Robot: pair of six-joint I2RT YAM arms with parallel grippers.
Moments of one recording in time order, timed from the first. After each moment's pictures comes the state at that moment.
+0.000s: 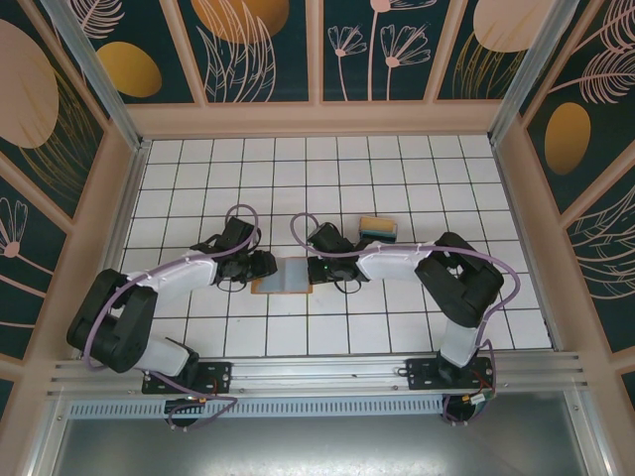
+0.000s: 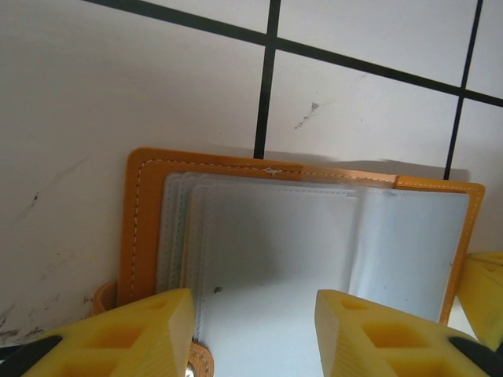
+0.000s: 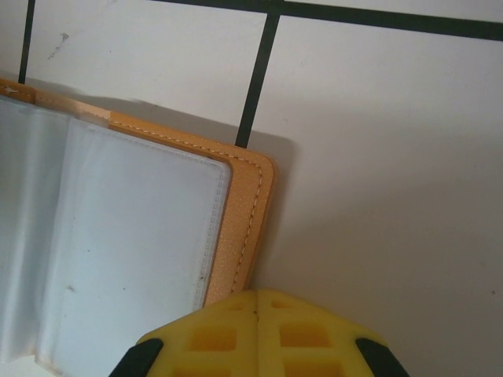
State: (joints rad) left arm -0.47 1.45 0.67 -0.31 0.18 -0.72; right arm 0.89 1.80 0.96 -0.18 -0.05 0.64
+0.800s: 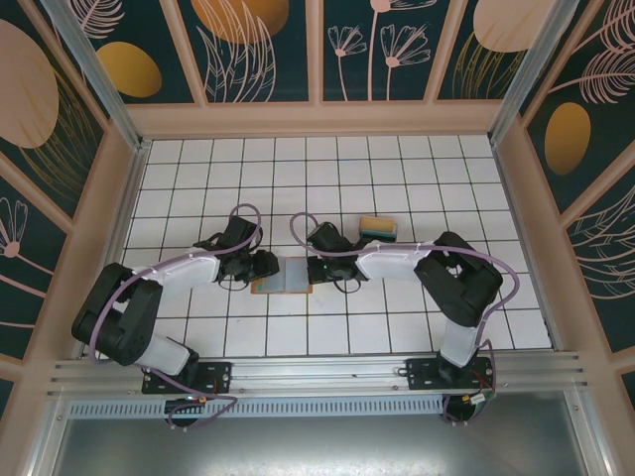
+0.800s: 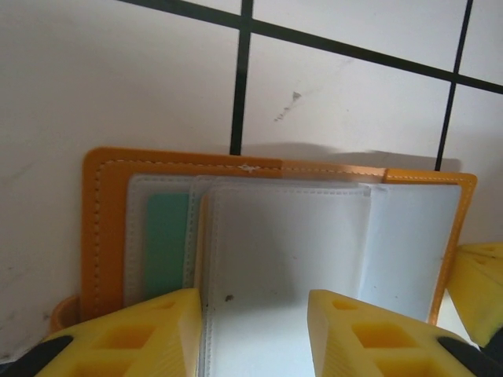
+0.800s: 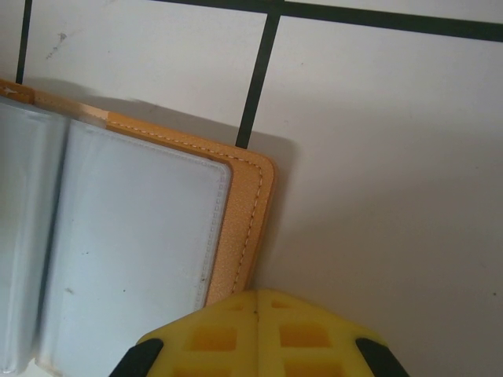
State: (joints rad) left arm -0.47 1.49 0.69 -0.29 0.24 -0.71; right arm 0.89 1.80 0.97 -0.20 -0.05 0.64
